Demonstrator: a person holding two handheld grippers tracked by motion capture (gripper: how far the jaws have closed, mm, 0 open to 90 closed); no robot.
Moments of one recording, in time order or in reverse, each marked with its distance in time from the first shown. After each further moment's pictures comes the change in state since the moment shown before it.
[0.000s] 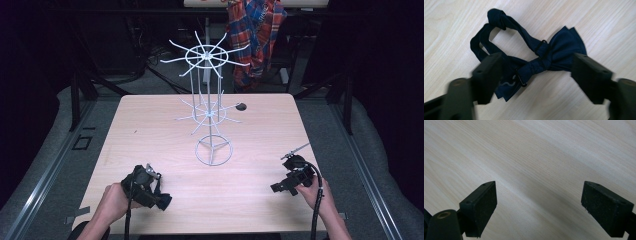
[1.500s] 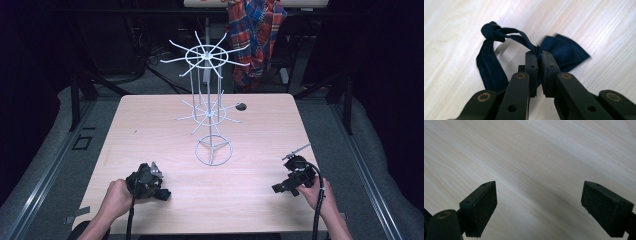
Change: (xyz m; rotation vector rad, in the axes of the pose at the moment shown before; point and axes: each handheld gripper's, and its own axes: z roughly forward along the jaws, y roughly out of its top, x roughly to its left) left arm -0.002 0.010 -0.005 -0.061 0.014 0.073; right arm -0.001 -0.002 -0.003 0.015 -0.025 -0.011
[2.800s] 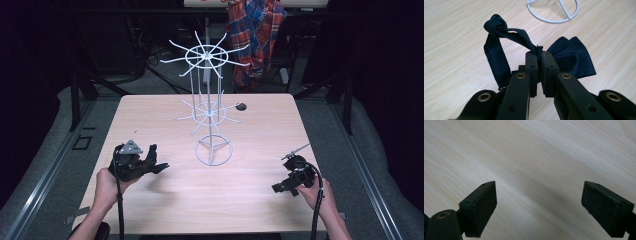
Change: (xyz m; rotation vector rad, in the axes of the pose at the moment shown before) left arm 0.039 -0.003 -0.046 -0.389 0.003 -0.213; right arm 0.003 0.002 -0.003 0.013 -0.017 0.004
